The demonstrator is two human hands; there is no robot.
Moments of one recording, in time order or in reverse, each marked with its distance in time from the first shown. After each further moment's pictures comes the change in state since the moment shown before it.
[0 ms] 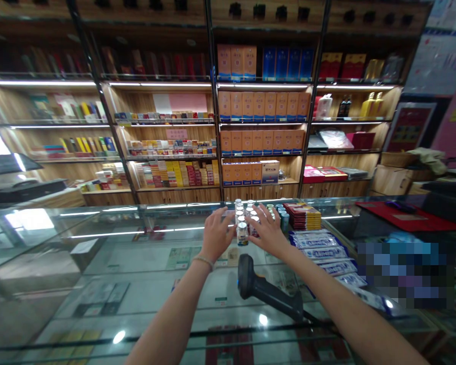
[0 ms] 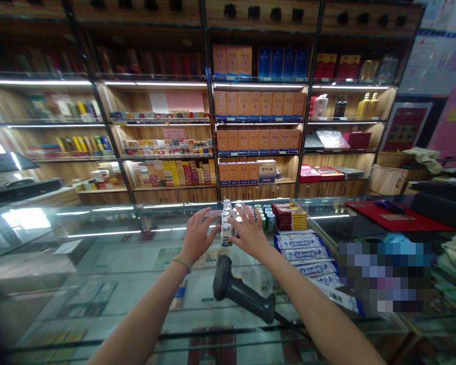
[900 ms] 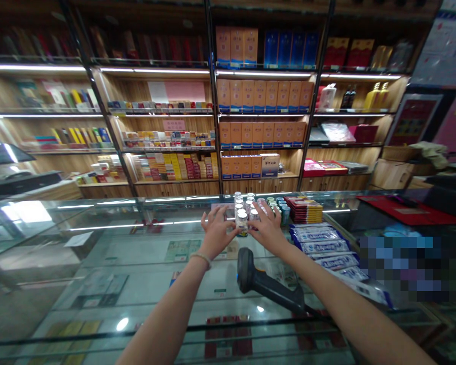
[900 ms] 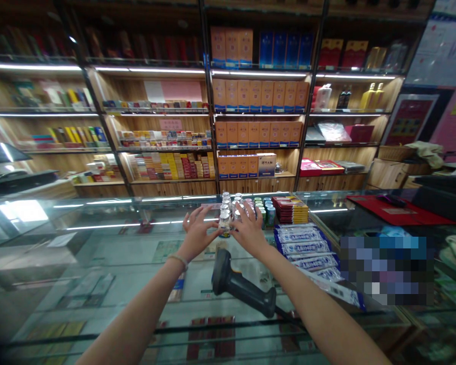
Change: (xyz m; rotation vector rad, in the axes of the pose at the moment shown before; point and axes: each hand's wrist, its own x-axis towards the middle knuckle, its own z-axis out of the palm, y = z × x) left_hand -0.015 0.006 0.011 -0.082 -0.149 -0.122; right_hand -0.007 -0.010 0.006 0.083 -0.047 0.111
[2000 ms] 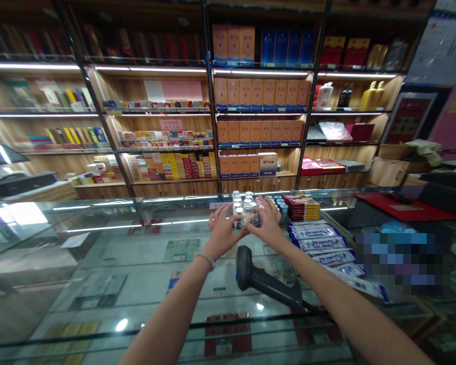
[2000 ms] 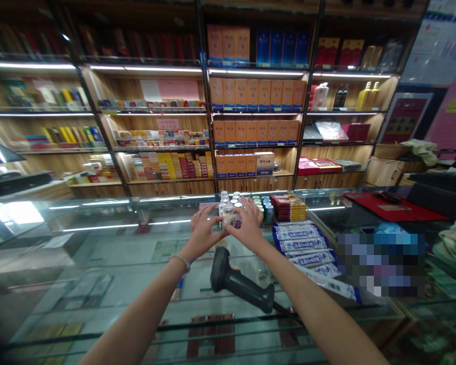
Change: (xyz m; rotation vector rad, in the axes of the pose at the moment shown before) left_hand 0.004 0.012 0.011 -0.191 -0.006 0.034; right_hand 0.006 -0.002 0.000 0.307 0.205 0.213
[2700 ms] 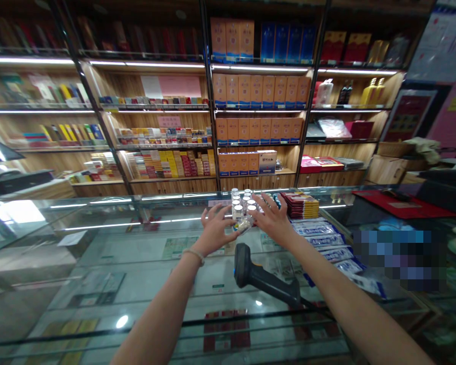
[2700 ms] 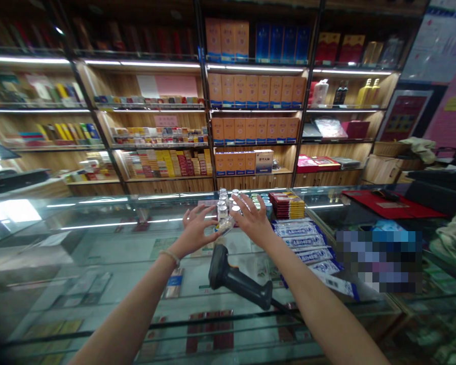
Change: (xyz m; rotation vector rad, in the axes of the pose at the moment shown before) left_hand -0.001 0.000 -0.026 0.141 -0.159 0.029; right_hand 0.005 0.023 -0.024 -0.543 0.234 -0.634
